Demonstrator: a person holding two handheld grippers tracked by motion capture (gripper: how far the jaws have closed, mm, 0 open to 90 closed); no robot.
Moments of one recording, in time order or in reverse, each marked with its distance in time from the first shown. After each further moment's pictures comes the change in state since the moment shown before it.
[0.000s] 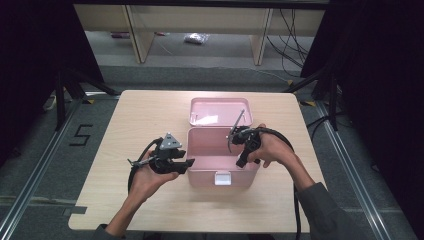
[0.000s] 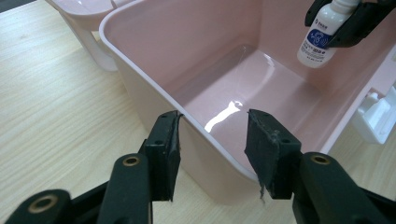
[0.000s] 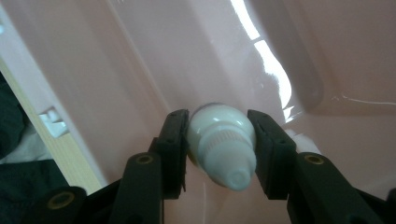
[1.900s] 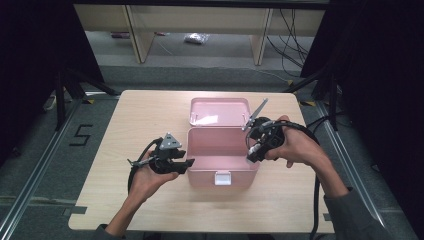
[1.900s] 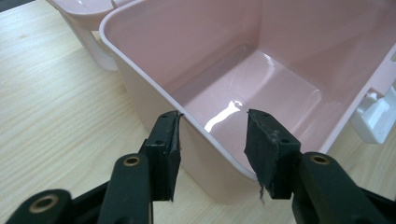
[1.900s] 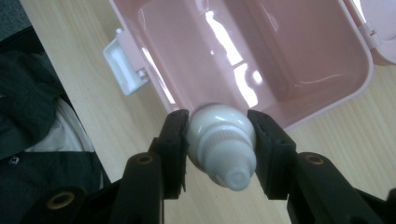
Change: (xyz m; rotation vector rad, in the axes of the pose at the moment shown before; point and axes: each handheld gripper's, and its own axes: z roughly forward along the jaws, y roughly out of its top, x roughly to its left) left arm 0.000 0.000 0.000 -0.001 -0.005 -0.005; right arm 0.024 -0.031 -0.080 -0.124 -0.059 -0.015
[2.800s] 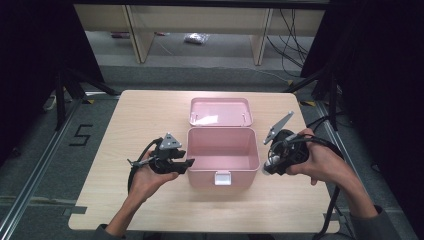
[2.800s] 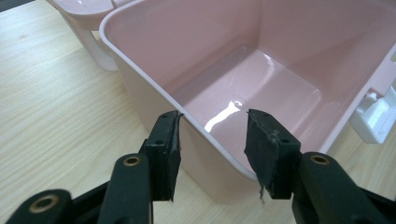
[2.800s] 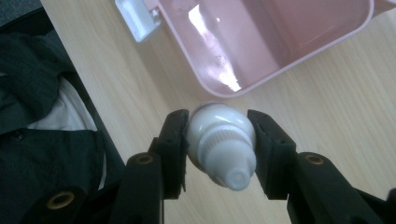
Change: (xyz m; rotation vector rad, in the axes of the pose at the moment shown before) left arm 0.000 0.000 0.000 0.001 0.000 -0.003; right arm 0.013 -0.053 -0.019 -0.033 -0.024 0.002
